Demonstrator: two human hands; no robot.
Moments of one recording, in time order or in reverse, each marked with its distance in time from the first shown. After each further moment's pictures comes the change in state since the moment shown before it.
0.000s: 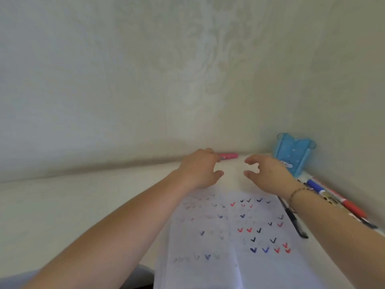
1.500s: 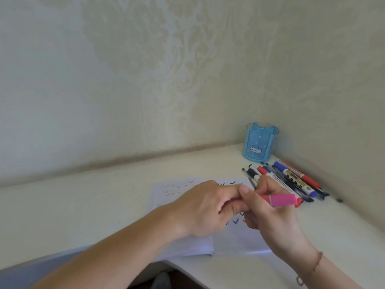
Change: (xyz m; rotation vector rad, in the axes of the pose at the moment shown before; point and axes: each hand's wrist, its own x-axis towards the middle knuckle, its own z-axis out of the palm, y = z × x) left_hand -0.119 0.102 -0.029 -0.506 -0.017 0.494; right_hand -0.179 -0.042 -0.023 1.341 0.159 -0.052
